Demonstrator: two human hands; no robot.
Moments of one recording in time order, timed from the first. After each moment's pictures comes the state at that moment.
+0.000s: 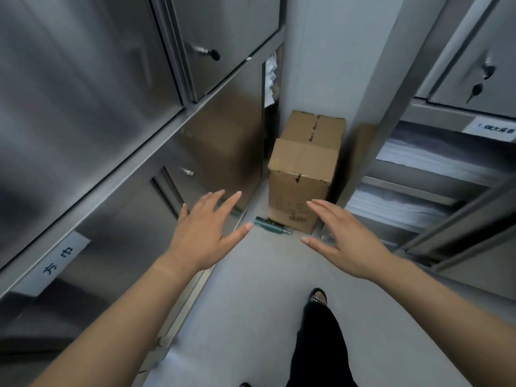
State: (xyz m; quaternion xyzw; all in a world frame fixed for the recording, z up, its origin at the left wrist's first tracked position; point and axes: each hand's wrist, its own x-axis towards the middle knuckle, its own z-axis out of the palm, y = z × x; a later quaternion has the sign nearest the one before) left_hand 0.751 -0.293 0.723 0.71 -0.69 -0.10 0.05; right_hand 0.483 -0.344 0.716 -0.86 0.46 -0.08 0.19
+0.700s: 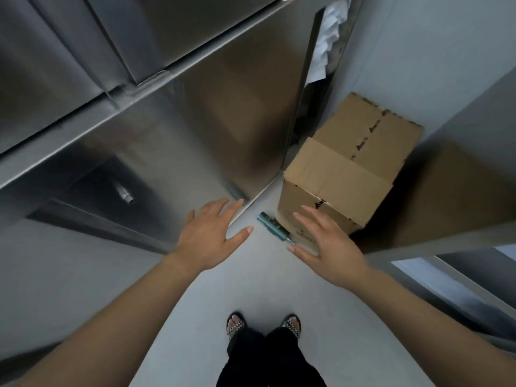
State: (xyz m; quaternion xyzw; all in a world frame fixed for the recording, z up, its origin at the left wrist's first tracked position) left_hand 0.748 -0.544 0.564 0.80 -0.57 -0.21 0.01; right_hand 0.517 -0.652 0.560 -0.89 0.35 0.00 0.28
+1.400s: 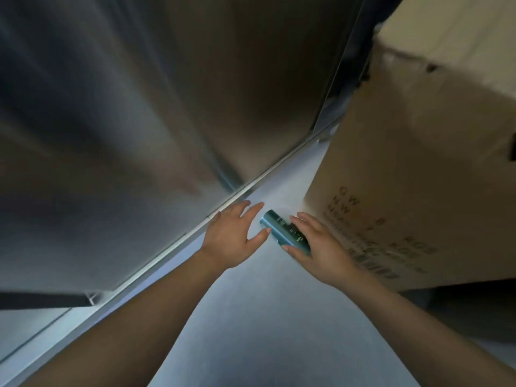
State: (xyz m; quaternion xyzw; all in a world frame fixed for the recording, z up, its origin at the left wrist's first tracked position) left_hand 0.786 -0.671 -0.001 0.80 -0.56 -0.19 0.10; right_hand 0.599 -0.767 0.001 -0.88 0.36 0.01 0.31
